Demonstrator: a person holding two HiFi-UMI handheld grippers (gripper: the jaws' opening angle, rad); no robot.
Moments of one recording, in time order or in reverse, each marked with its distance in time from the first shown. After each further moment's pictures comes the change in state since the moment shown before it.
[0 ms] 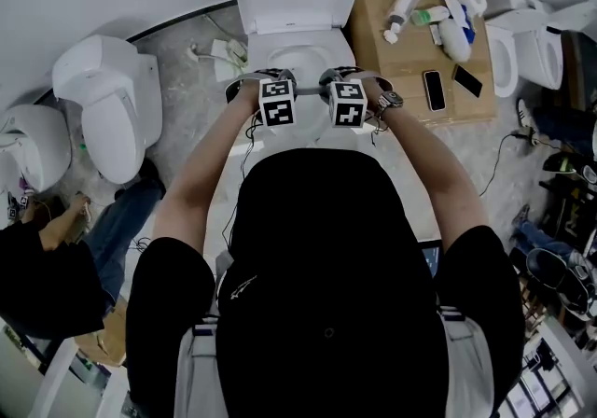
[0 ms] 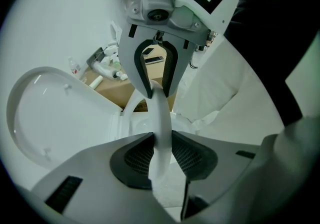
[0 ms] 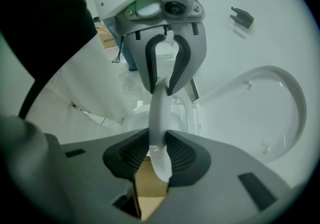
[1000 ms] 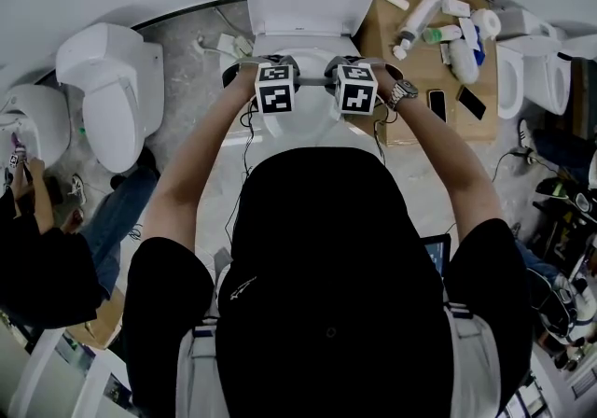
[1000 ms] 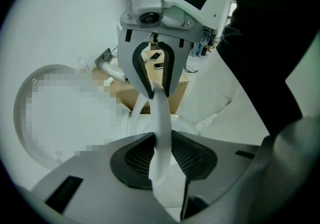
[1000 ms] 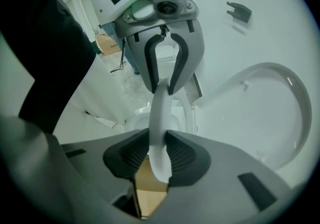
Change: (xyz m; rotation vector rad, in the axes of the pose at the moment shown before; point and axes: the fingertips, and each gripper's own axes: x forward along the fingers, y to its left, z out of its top) left arm -0.033 0.063 0.004 -0.041 -0.034 -0.020; right arm -0.029 -0.066 0.003 -0.011 -0.025 0.108
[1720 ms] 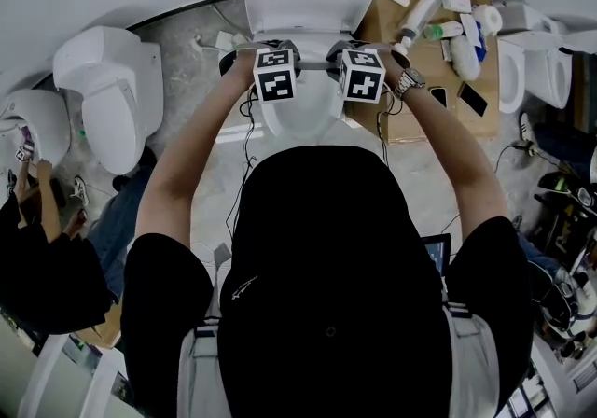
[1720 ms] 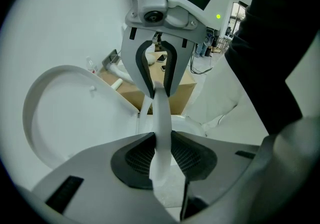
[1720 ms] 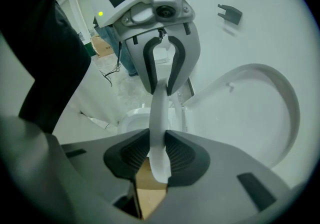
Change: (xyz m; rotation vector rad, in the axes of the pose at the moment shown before) left arm -0.018 0.045 0.001 -0.016 0.000 0.036; right arm -0.022 -0.041 0.001 0.019 -0.007 -0.035
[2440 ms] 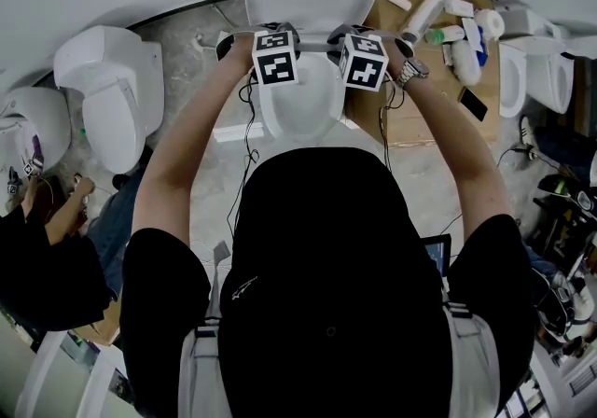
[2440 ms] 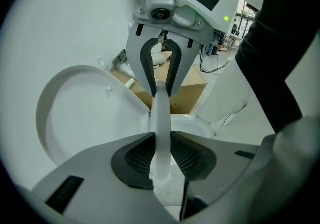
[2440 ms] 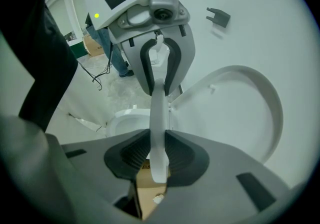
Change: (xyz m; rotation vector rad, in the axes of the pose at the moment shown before) left arm -0.014 0.052 0.002 -0.021 0.016 0.064; right arm -0.016 -0.056 0.000 0.016 -0.015 -0.114
